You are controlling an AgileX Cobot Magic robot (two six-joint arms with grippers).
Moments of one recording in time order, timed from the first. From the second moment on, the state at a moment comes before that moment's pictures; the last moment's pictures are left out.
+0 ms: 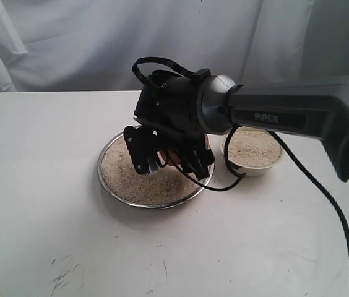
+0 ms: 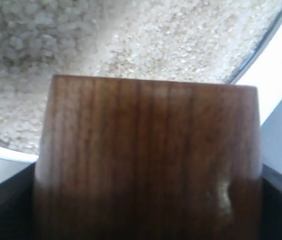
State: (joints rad) left arm 0.01 0.01 0.00 -0.04 0.29 0.01; right arm 0.90 2.19 -1.66 -0.74 0.95 -0.71
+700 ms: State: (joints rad) left arm 0.01 0.01 0.00 -0.04 0.29 0.01; right arm 0.86 2.30 -1.67 -1.03 0.87 -0.78
